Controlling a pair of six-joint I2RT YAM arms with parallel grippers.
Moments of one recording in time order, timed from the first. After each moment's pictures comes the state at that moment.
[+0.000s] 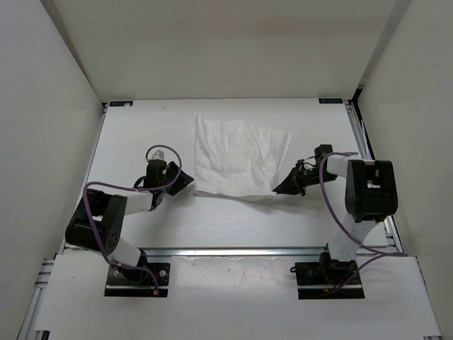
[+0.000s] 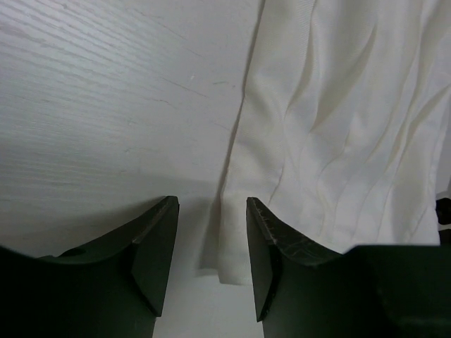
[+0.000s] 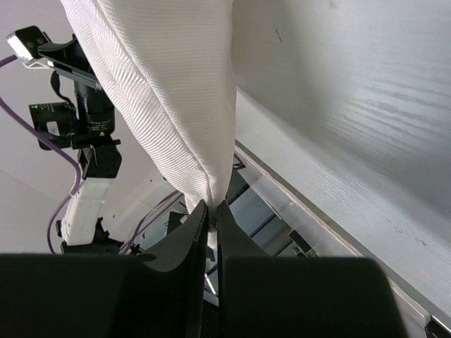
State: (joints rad) left arm -0.26 1.51 0.49 0.34 0.11 -0.83; right arm 0.02 1.81 0.96 -0.66 -1.03 0.55
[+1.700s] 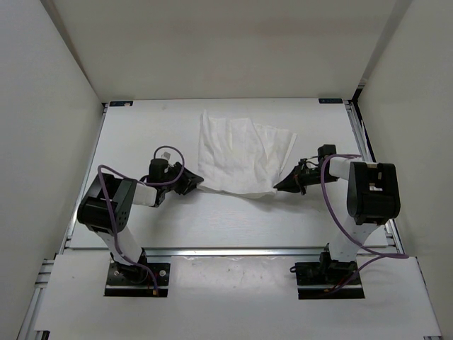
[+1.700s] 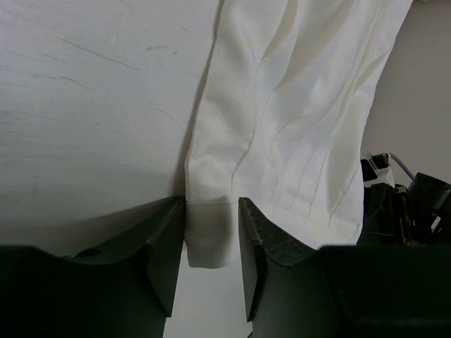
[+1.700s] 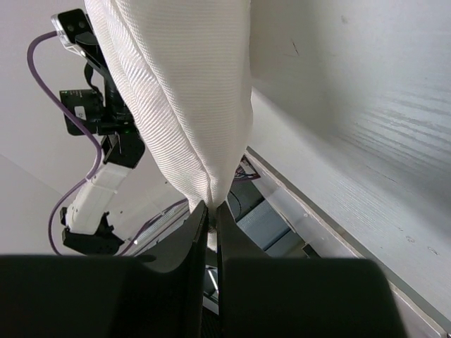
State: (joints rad) left arm -0.23 1.70 0.52 0.54 0.40 -1.04; right arm -0.01 1.78 0.91 -0.55 -1.06 0.63
